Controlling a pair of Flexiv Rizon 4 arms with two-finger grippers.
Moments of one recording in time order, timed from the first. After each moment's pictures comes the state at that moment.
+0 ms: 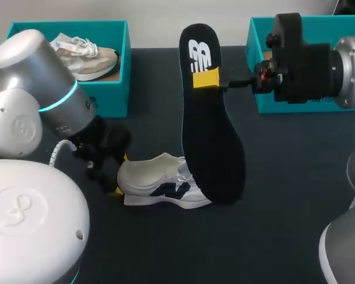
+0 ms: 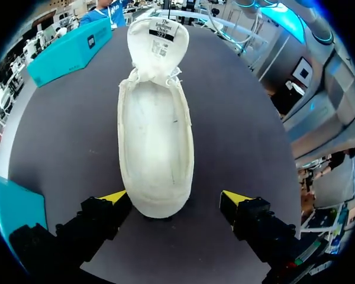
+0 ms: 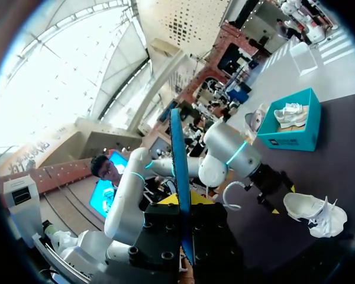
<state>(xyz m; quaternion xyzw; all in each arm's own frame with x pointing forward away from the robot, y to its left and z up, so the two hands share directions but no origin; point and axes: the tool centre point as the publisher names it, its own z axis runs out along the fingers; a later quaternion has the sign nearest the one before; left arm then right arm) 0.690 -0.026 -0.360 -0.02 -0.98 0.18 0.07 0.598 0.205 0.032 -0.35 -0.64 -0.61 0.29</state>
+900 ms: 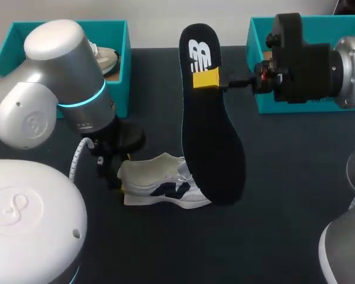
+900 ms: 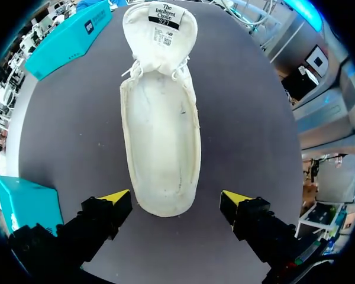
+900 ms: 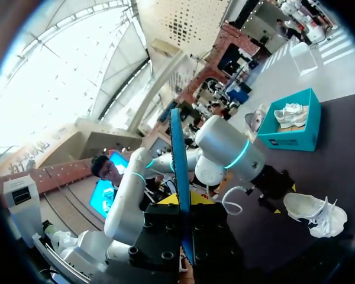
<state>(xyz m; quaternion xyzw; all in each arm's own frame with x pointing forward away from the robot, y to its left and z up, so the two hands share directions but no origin) 0.698 -0.029 -0.346 -0.02 -1.00 0.09 0.03 0.598 0.205 0.032 -0.35 -0.64 -0.62 0.29</state>
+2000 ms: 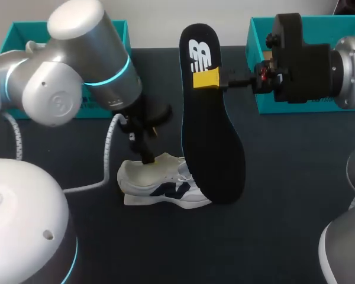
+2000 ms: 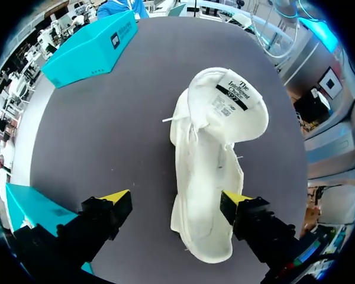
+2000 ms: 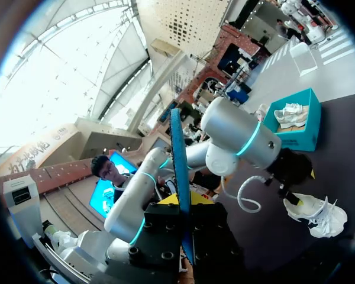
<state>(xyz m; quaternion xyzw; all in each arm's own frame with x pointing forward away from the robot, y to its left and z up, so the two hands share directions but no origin) 0.751 -0.104 -0.326 0.03 -0.99 0.13 0.01 0.598 0.206 0.032 -0.35 -0.64 -0.62 0.29</state>
